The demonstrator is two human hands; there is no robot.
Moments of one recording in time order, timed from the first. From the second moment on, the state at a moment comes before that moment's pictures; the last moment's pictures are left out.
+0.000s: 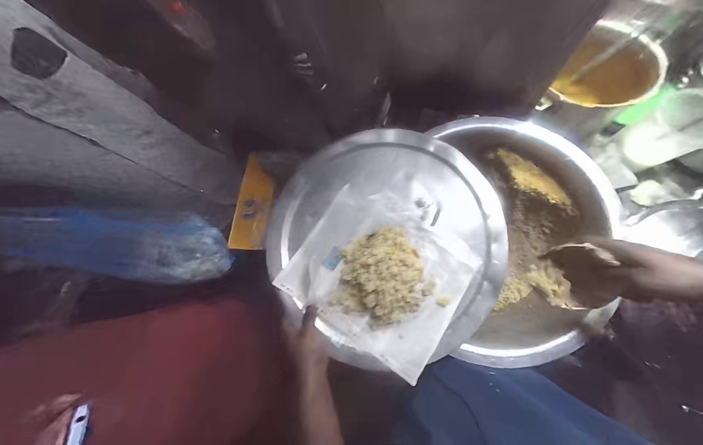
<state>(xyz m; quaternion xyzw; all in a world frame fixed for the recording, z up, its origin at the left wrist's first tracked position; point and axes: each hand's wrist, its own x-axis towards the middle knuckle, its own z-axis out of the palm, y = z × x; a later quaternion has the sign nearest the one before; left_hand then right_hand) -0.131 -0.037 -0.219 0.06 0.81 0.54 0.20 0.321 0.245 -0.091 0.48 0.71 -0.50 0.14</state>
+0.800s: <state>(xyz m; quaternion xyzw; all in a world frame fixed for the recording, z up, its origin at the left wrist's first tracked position) -0.090 -0.022 -0.227 0.19 0.79 0.52 0.25 0.311 0.179 -0.150 0.73 0.64 -0.24 -0.02</state>
